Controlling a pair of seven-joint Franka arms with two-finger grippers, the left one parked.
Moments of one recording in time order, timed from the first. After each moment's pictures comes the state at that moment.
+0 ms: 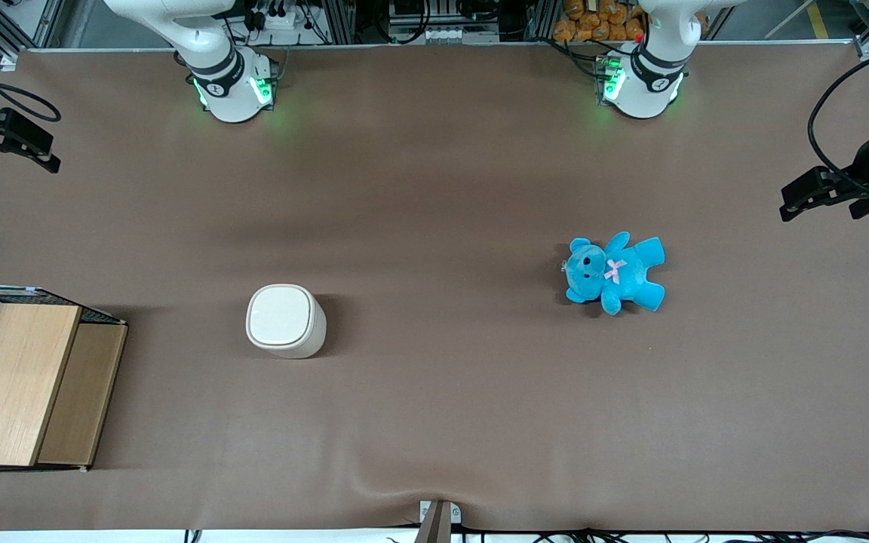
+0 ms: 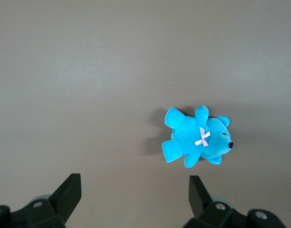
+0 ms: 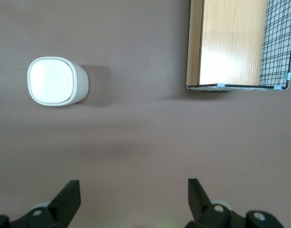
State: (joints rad) arm 0.08 -0.13 -0.10 -1.64 -0.02 1.51 -0.03
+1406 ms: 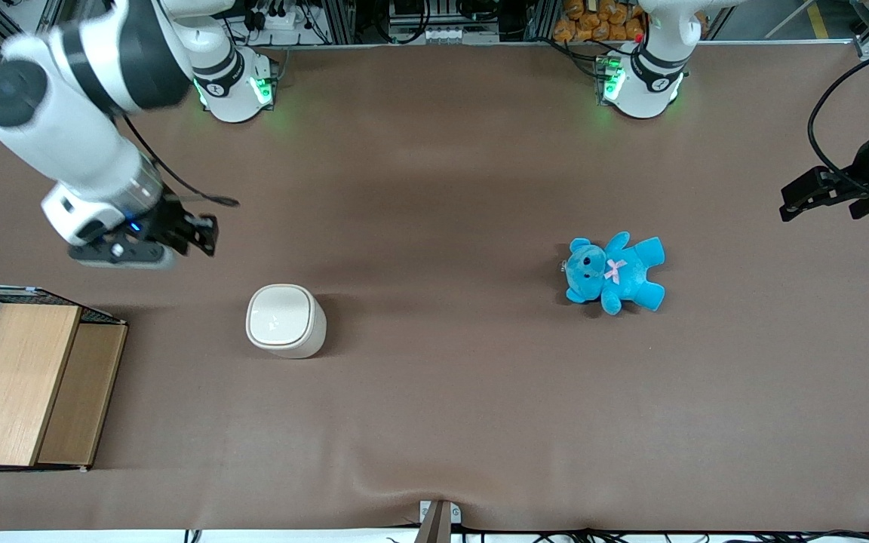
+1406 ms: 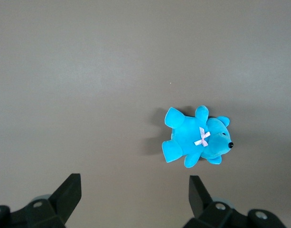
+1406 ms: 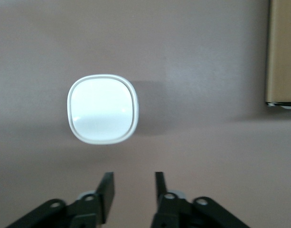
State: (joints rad) arm 0.11 0.07 0.15 -1.87 -0.01 1.97 0.32
